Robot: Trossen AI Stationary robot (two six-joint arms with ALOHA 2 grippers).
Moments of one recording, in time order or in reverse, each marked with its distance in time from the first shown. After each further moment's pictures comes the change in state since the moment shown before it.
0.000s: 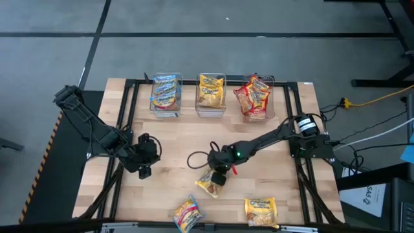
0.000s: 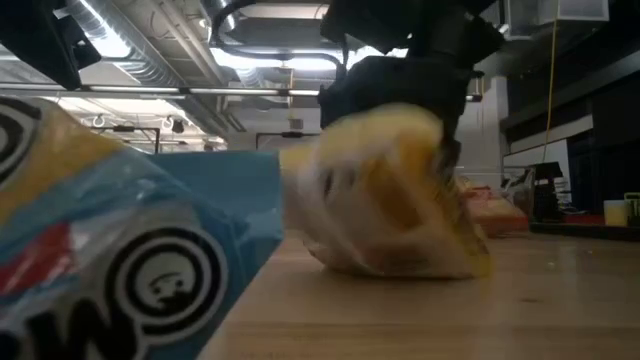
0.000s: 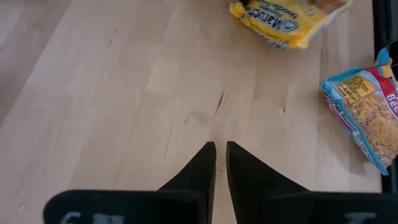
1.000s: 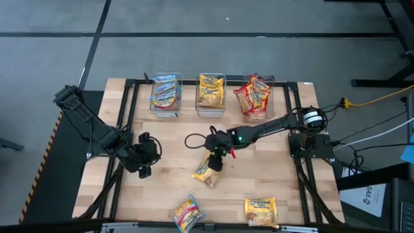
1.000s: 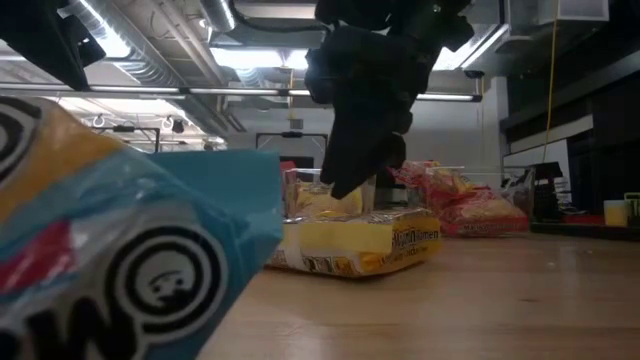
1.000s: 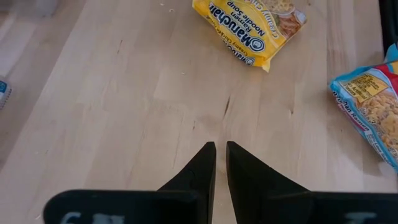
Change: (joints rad) left arm 0.000 0.000 0.000 -0.004 -0.031 0.051; right arm -0.127 -0.097 0.013 0.037 0.011 -0.206
